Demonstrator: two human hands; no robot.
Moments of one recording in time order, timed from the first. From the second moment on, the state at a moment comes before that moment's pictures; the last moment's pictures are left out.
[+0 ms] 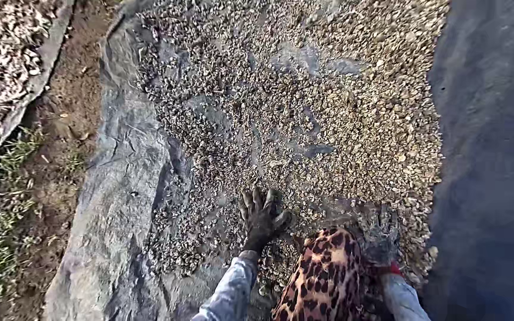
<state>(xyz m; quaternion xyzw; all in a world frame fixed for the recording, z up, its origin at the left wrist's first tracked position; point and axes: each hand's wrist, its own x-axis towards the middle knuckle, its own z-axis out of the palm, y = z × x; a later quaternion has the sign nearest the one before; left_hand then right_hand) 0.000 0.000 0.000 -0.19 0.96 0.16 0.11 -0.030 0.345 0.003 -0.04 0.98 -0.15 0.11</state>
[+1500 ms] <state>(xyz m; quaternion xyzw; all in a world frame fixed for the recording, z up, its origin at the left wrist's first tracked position) 0.127 0.185 0.024 -0.45 0.85 0.18 0.21 -0.151 0.358 0.039 -0.57 0.72 0.05 0.40</state>
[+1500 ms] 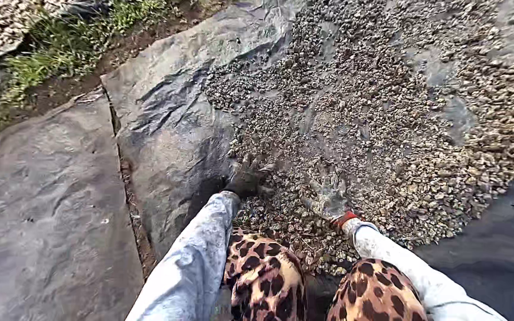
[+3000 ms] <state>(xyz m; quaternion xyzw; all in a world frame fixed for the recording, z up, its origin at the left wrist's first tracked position) 0.243 0.395 0.015 -0.49 0.82 0.29 0.08 0.004 0.505 0.063 -0.64 0.67 0.05 0.38</state>
